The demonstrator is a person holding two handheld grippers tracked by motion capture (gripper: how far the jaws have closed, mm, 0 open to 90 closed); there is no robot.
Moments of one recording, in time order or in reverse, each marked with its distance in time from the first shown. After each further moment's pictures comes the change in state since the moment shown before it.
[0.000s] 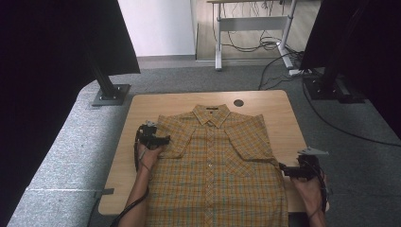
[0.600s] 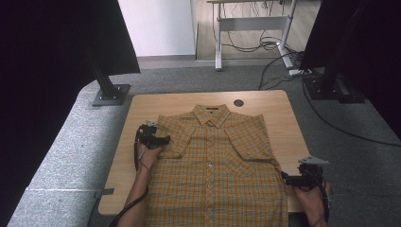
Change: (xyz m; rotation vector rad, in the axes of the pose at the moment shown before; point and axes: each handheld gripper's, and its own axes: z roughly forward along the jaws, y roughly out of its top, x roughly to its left) left arm 0.000 0.000 0.000 0.001 -0.004 0.002; right arm 0.005 -0.028 -0.007 0.045 -0.069 -0.032
